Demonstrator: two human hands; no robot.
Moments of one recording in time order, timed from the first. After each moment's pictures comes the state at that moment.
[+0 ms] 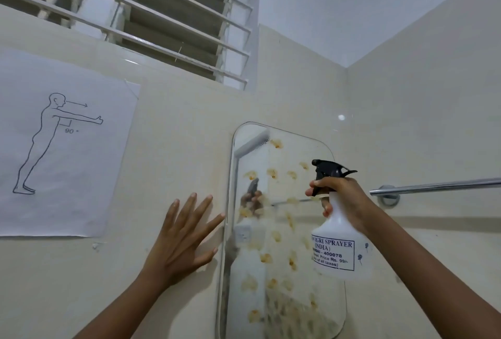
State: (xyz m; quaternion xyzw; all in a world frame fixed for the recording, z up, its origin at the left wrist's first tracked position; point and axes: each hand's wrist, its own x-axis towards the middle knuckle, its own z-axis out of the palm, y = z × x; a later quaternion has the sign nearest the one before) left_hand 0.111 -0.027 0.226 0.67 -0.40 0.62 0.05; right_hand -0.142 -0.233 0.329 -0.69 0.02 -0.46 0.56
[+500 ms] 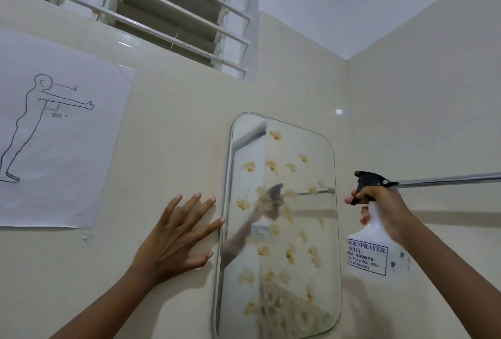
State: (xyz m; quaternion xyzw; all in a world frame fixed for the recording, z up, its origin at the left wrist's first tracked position) left_hand 0.119 -0.024 0.221 0.64 -0.40 0.65 -0.05; right_hand -0.170 -0.294 0.309 -0.63 0.13 -0.53 0.56
